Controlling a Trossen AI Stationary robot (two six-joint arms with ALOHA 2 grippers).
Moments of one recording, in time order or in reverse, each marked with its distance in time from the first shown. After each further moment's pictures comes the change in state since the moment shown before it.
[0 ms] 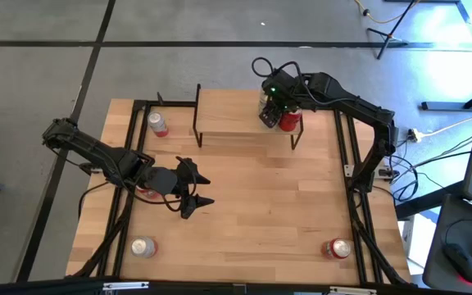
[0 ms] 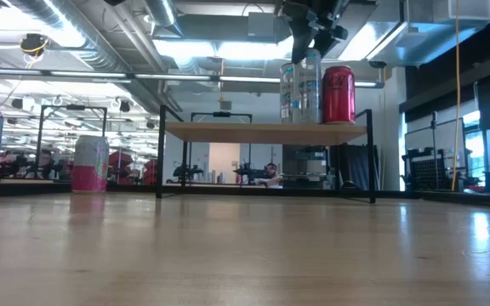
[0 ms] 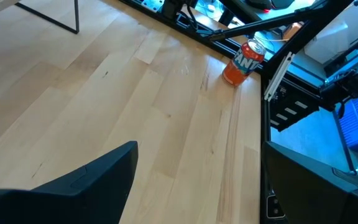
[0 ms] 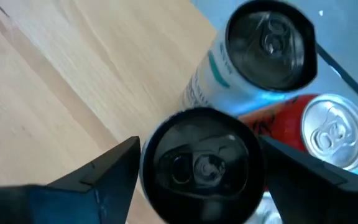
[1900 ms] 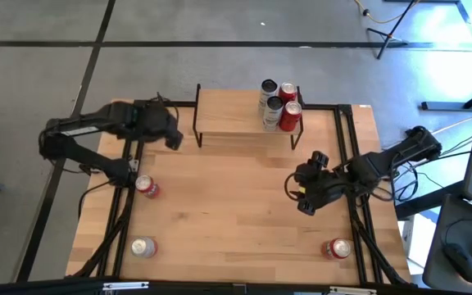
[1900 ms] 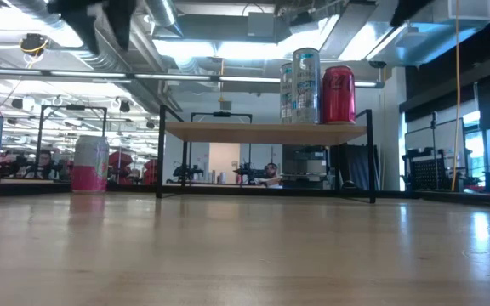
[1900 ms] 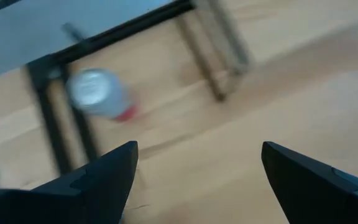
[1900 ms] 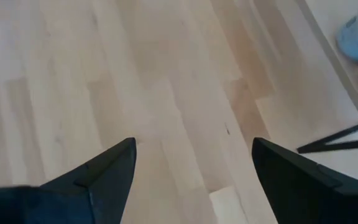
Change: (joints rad) left arm 0.529 0.006 0.324 -1.047 -0.129 -0.285; right arm 0.819 -0.416 -0.617 0.119 0.119 0.422
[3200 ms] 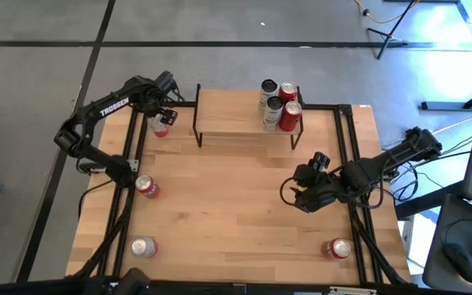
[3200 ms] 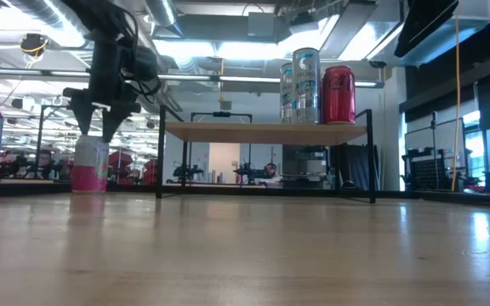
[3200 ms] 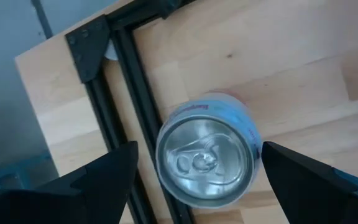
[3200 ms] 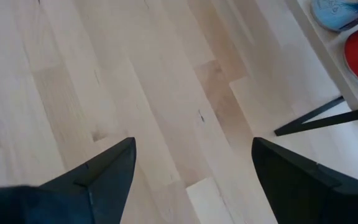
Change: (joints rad) left arm 0.823 0.211 -0.311 0.379 0.158 0.707; right arm -0.001 -0.005 -0.129 0.010 0.082 0.082
